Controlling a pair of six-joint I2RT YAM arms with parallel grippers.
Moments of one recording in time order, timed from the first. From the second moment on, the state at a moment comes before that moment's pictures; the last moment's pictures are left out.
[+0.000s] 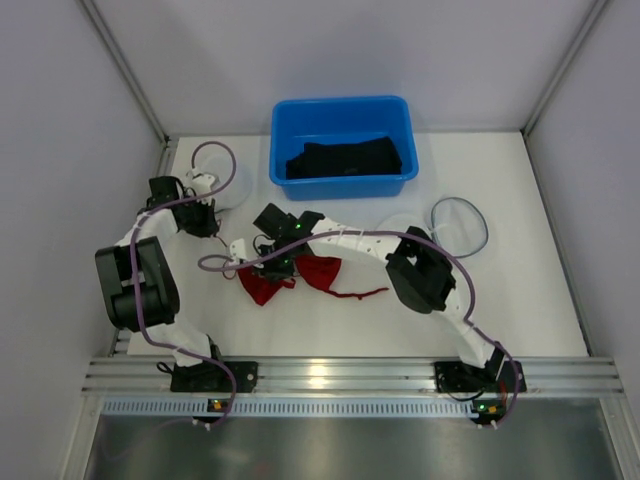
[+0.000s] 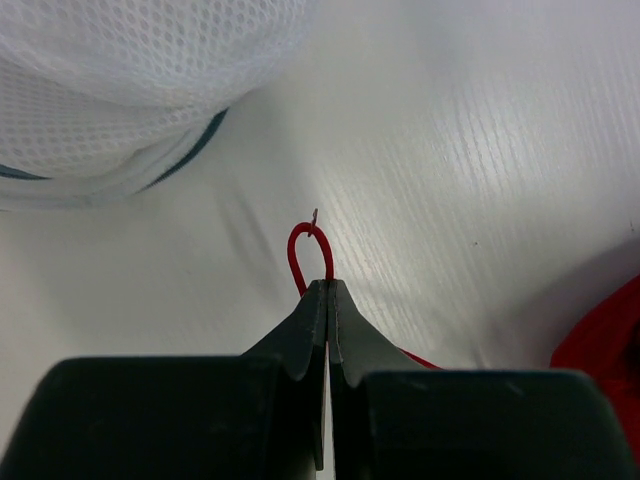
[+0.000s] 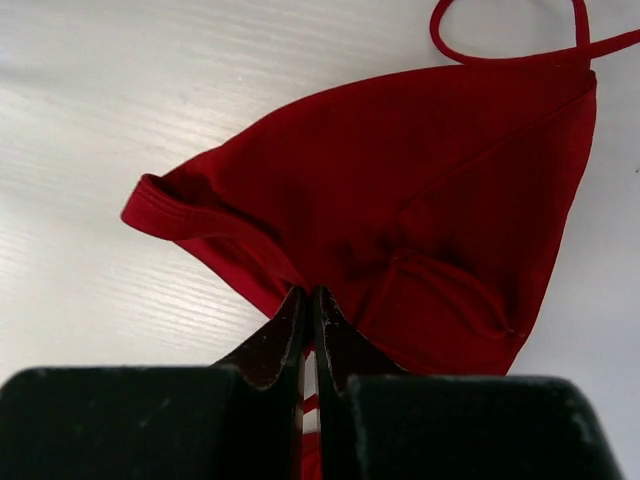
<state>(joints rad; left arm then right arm) 0.27 1.66 1.04 -0.36 0.50 0.48 1.05 2.28 1.92 -0.68 -0.45 -0.64</state>
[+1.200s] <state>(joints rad) 0.27 1.65 0.94 -0.33 0.49 0.46 1.18 2.28 2.04 -0.88 0.02 -1.16</state>
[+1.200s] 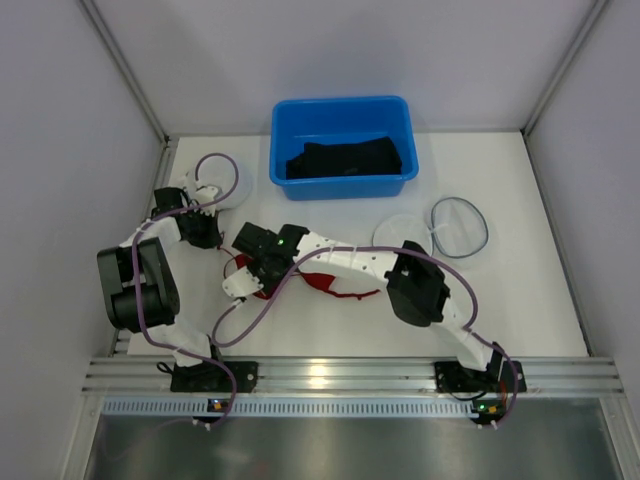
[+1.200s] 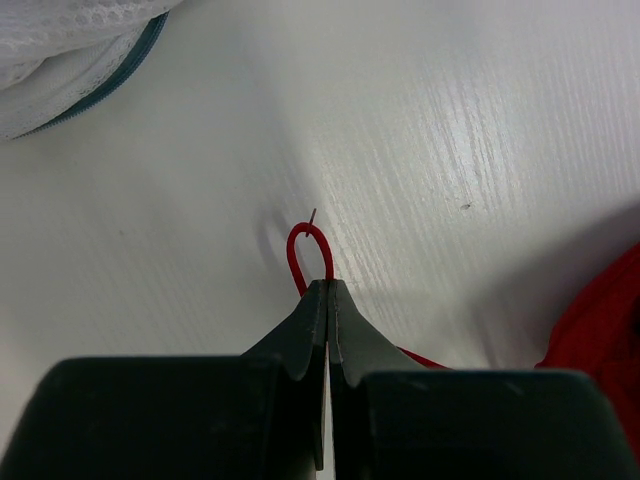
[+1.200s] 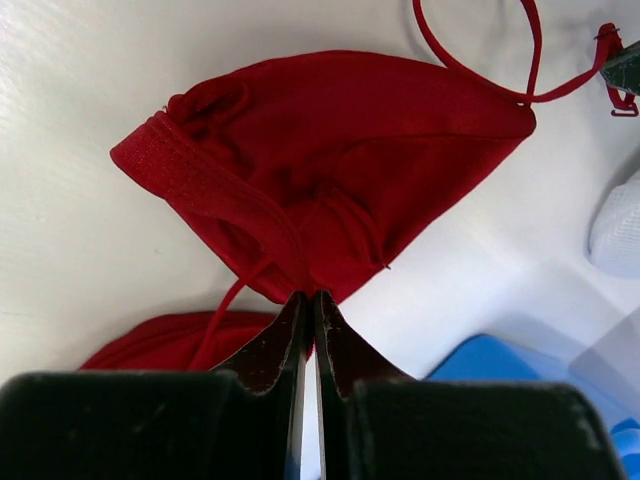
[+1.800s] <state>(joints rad) 0.27 1.65 0.93 -0.32 0.48 0.46 1.18 2.34 2.00 -0.75 0.05 -1.21</state>
